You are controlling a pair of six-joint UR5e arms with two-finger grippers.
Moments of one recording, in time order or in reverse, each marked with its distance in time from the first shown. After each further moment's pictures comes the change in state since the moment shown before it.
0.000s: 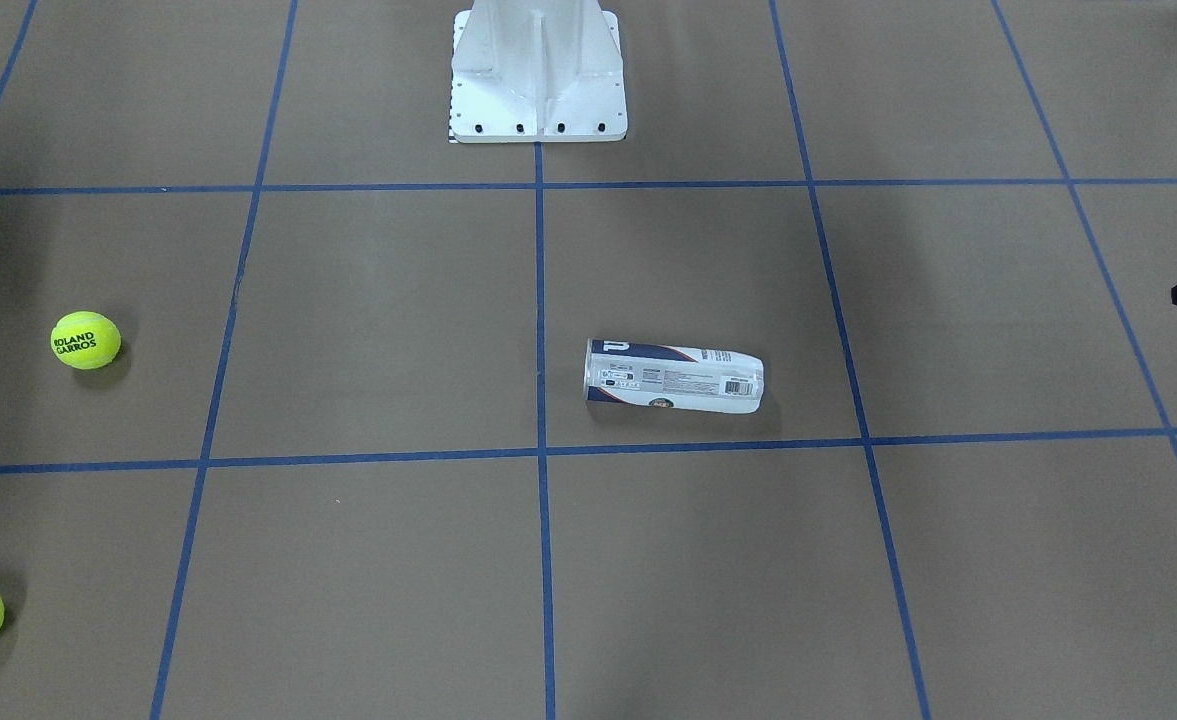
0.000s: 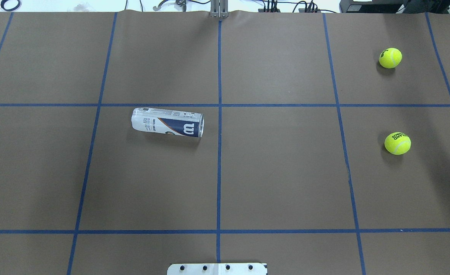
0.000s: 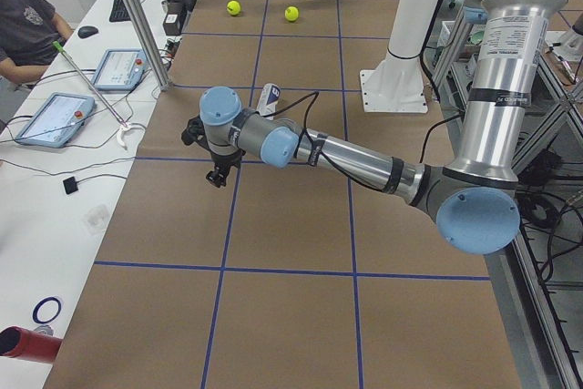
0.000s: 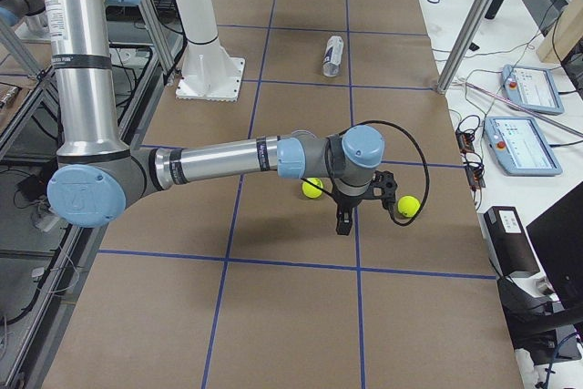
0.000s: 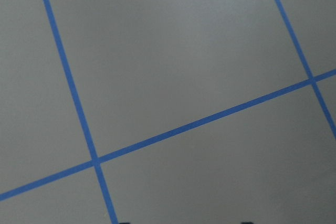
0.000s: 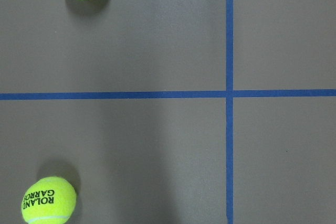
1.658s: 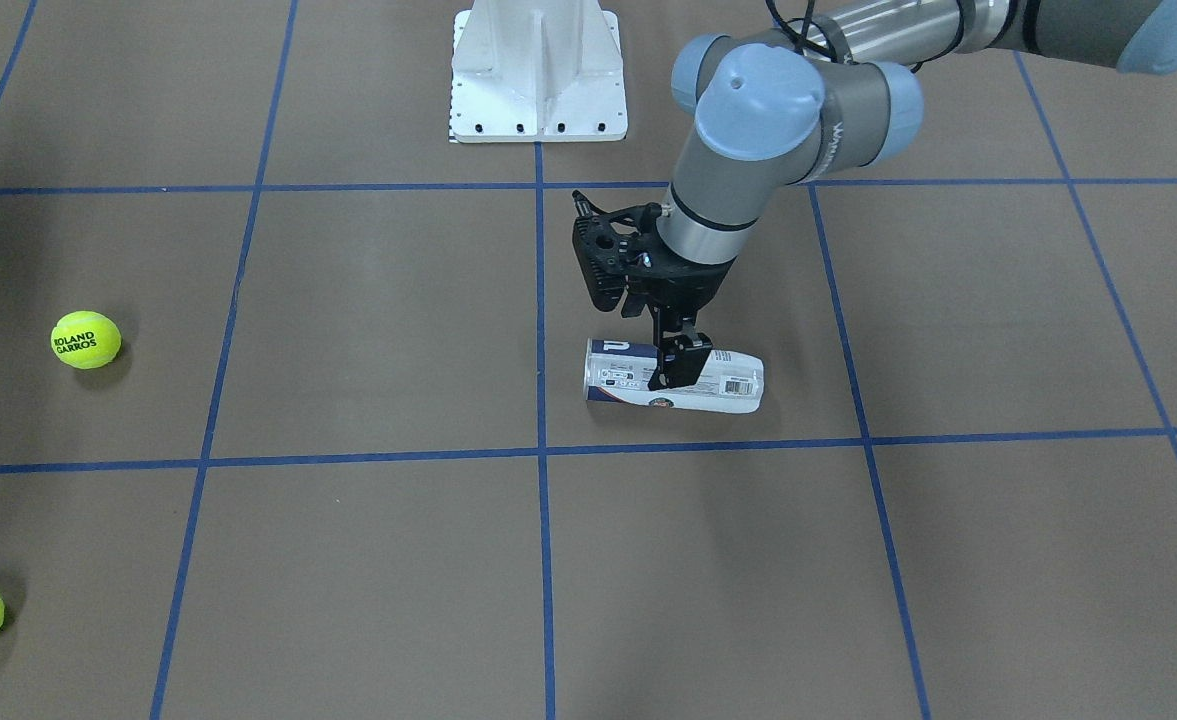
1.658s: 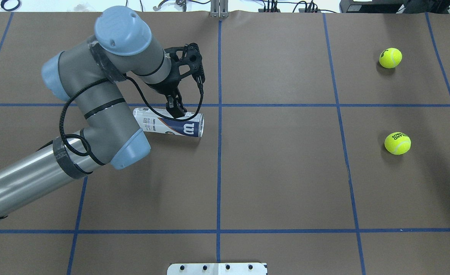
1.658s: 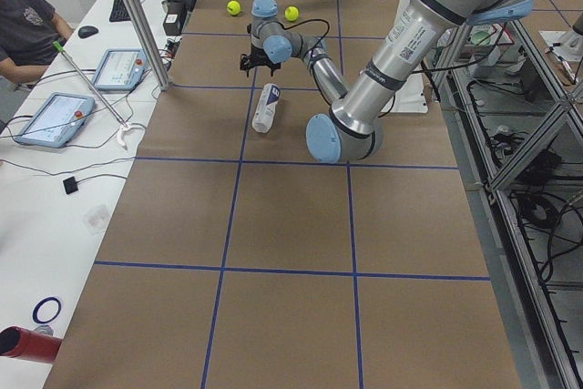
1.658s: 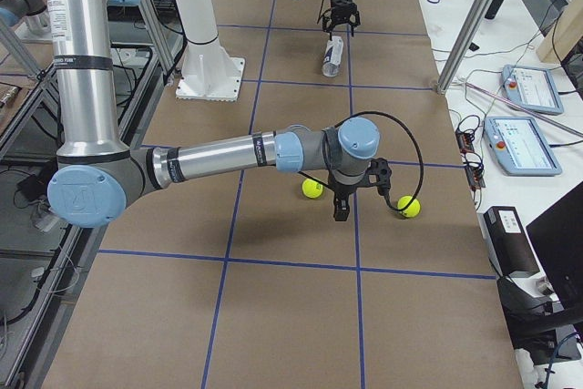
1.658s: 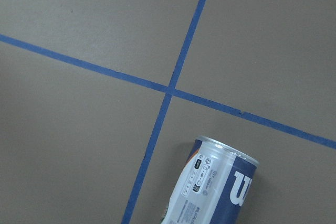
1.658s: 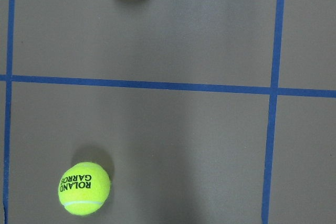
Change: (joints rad) left arm 0.687 -0.592 0.162 -0.007 0.521 0.233; right arm -0.037 -0.016 0.049 0.011 0.065 -0.011
